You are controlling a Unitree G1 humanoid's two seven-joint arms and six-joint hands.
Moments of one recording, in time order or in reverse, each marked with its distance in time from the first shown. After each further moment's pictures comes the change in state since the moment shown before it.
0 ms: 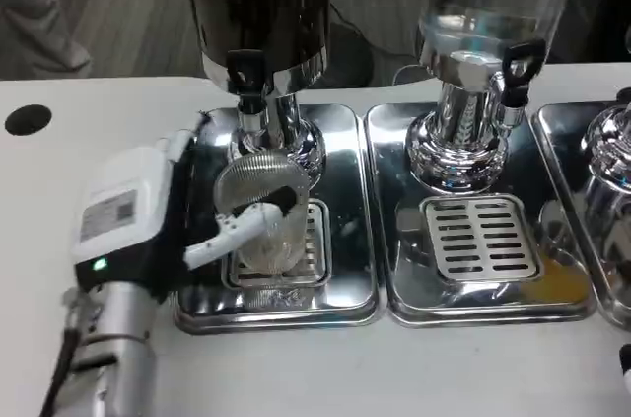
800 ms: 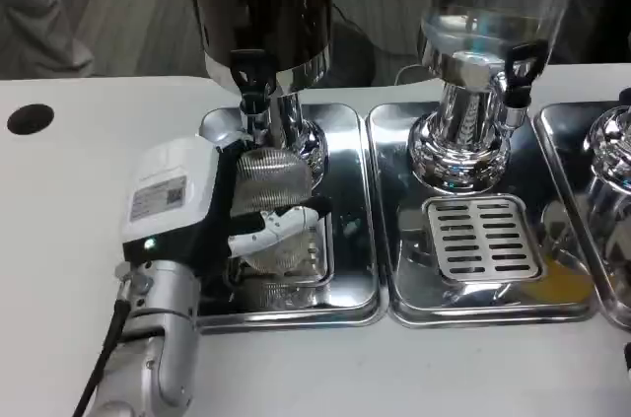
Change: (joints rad) left arm -0.147 -0.049 -0.095 0.169 0.043 0.002 0.008; right arm -0.003 0.000 -0.004 -0.007 -0.014 0.021 -0.014
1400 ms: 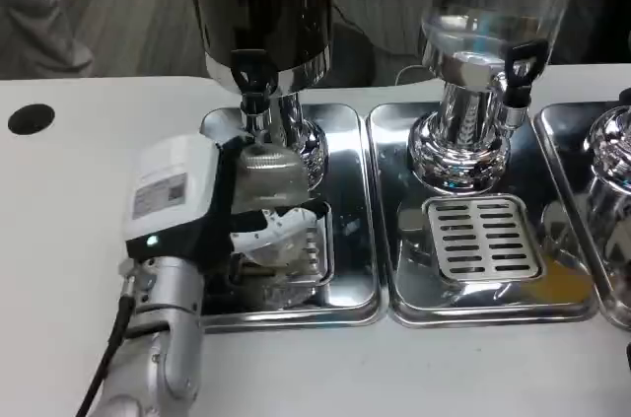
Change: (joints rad) left arm -0.026 -0.030 0.005 0.044 -0.002 -0.003 0.014; right arm 0.013 0.000 -0.006 -0.021 0.000 0.001 -0.003
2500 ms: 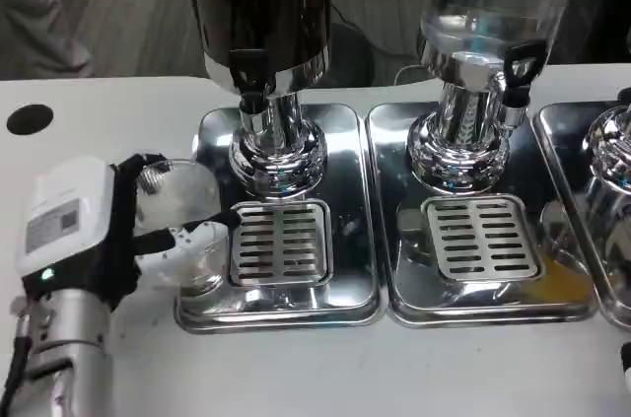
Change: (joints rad) left arm 0.172 0.091 0.171 -0.177 -0.034 0.012 -0.059; right arm 0.027 0.019 0.005 -0.048 -0.009 0.014 -0.008
